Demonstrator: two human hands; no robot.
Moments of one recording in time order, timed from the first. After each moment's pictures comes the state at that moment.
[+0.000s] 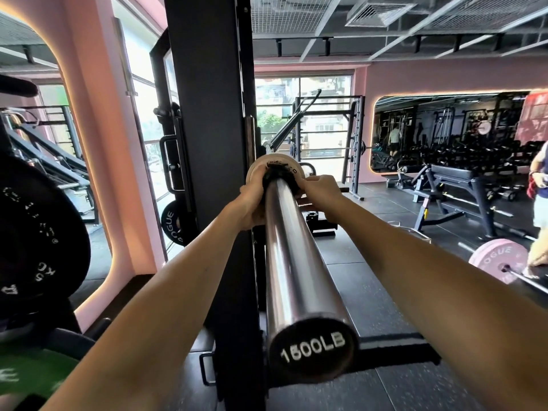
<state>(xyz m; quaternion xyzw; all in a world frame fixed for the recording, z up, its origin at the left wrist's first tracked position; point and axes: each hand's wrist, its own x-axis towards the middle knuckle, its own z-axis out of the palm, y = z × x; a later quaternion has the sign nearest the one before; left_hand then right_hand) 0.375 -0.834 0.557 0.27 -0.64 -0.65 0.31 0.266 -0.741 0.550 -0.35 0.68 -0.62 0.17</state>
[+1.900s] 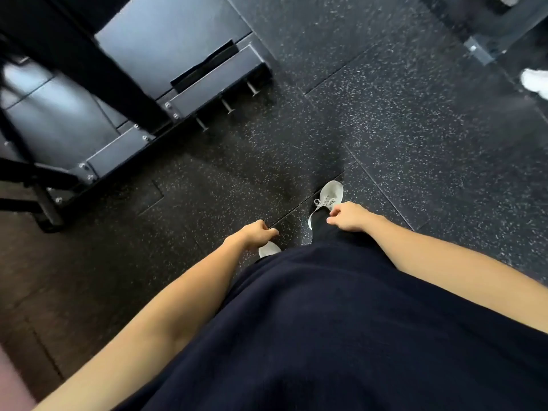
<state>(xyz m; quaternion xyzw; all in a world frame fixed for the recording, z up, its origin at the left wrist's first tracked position) 0.699 -0.352 -0.027 0.25 -0.77 -0.32 -0.49 0.597 -0.120 -0.007 -0.07 0.85 -0.10 0.51</state>
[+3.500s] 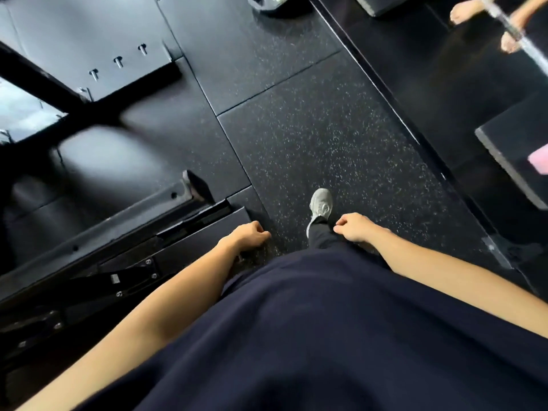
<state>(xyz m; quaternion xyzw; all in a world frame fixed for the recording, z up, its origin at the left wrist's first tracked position) -0.162 -0.516 -0.026 0.28 -0.81 -0.29 -0.43 -0.296 -0.268 -0.032 -0.07 0.86 -0.12 0.50</state>
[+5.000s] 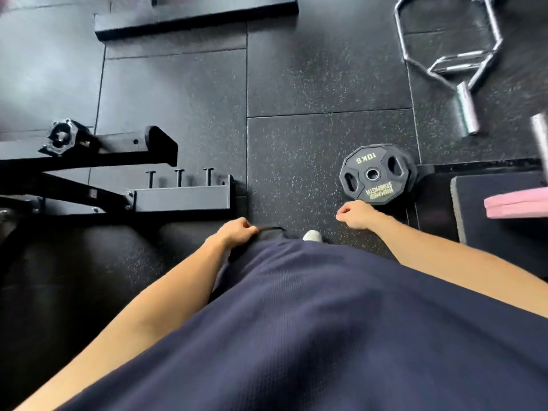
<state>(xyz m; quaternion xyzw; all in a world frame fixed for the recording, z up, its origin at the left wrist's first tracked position) -0.929 -1.255 -0.007 0.49 -0.72 -0.38 -0.32 -1.196 -1.090 0.004 -0.28 0.82 -0.02 0.50</state>
